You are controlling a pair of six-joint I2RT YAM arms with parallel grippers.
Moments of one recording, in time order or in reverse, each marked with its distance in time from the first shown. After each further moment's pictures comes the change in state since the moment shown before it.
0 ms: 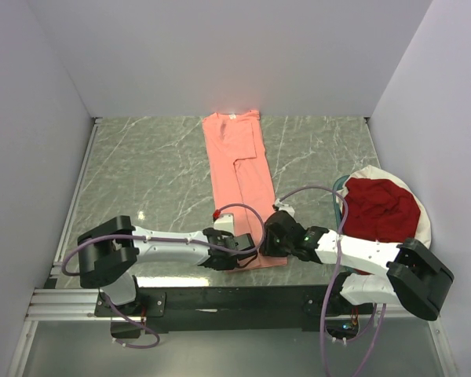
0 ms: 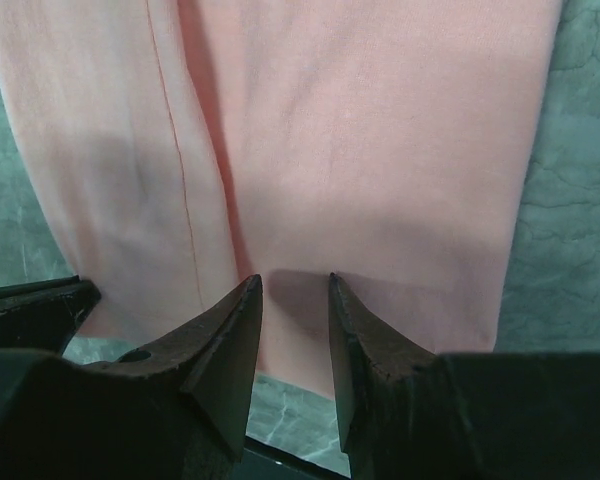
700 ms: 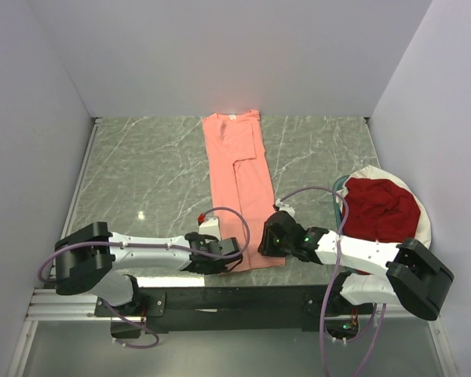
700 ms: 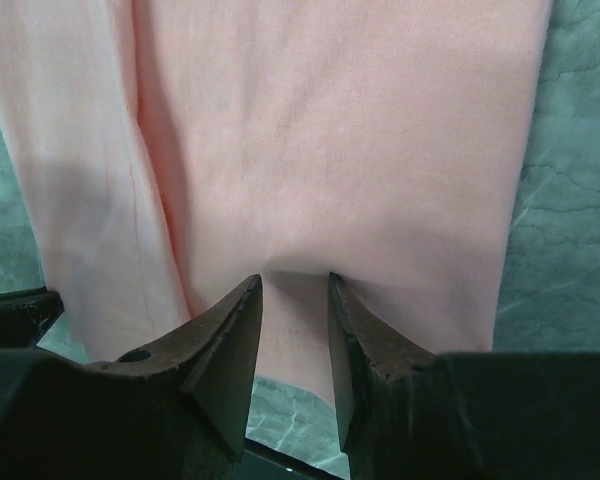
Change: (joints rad) left arm 0.000 -0.157 -0.146 0.005 0.001 -0.049; right arm 0.000 0.002 -0.012 0.032 0.000 0.026
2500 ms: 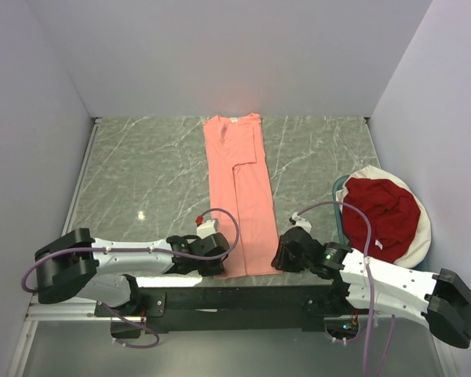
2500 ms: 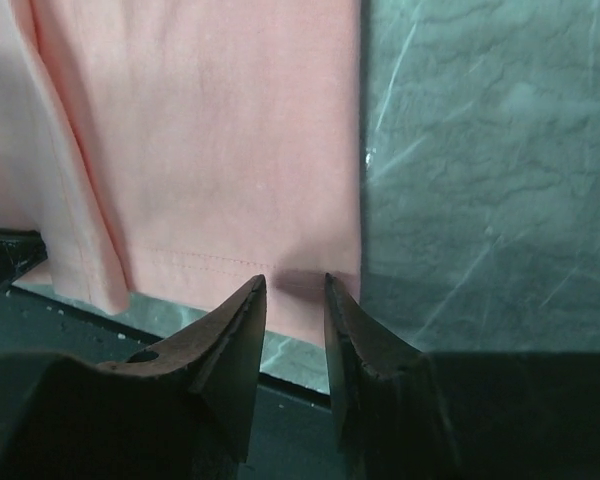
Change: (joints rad) left arm 0.076 -0.122 -0.192 0.327 0.222 0.113; right arm 0.061 -0.331 -0.132 -0.219 0.027 0.106
